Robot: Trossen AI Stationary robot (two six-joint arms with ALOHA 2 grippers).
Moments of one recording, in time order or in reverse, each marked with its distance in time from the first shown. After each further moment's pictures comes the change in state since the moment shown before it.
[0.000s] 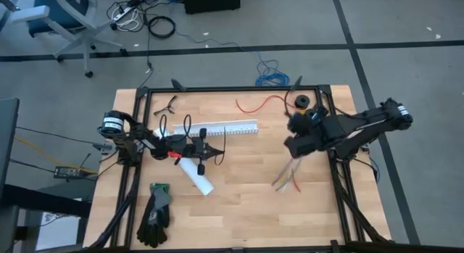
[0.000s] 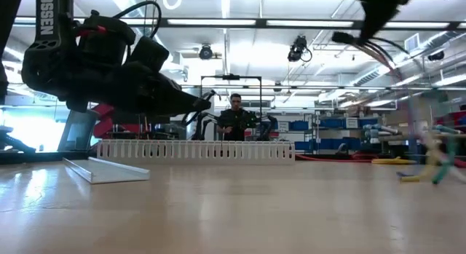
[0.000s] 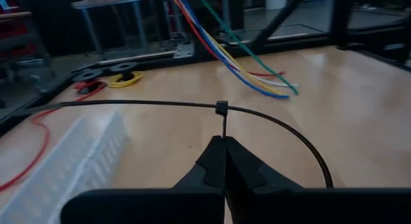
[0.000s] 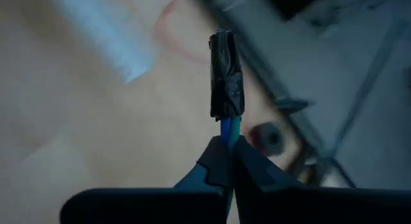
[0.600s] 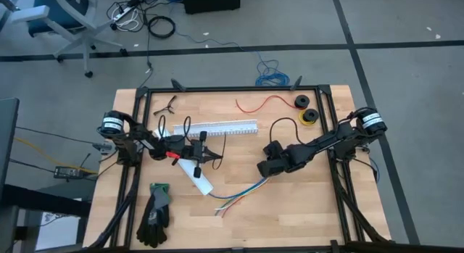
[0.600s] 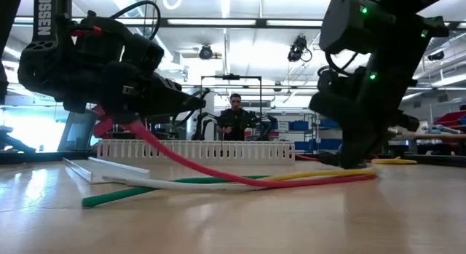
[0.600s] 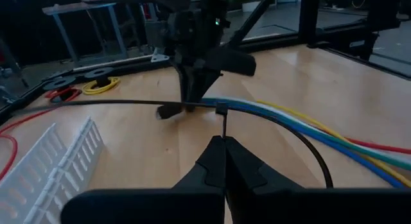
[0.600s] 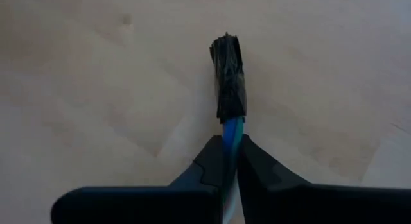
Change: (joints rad) left arm -0.007 0.000 -0.021 0.017 0.103 0.021; right arm -0.005 0.345 -0.488 0.950 -0.427 0.428
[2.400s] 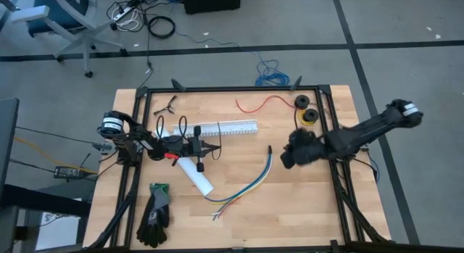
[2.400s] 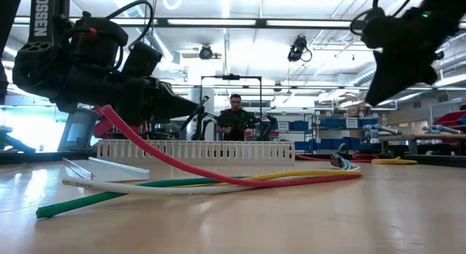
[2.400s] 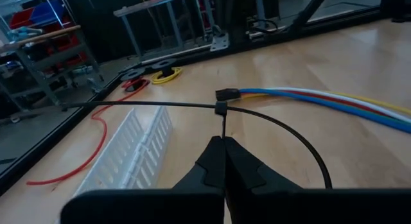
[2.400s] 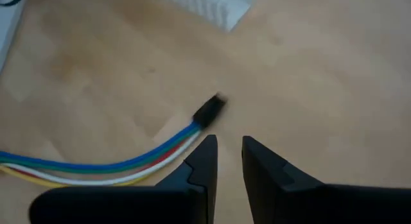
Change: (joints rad) left arm -0.005 -0.001 -0.031 0.035 -0.245 0.088; right arm 0.062 -0.580 -0.150 -0.143 0.147 -0.143
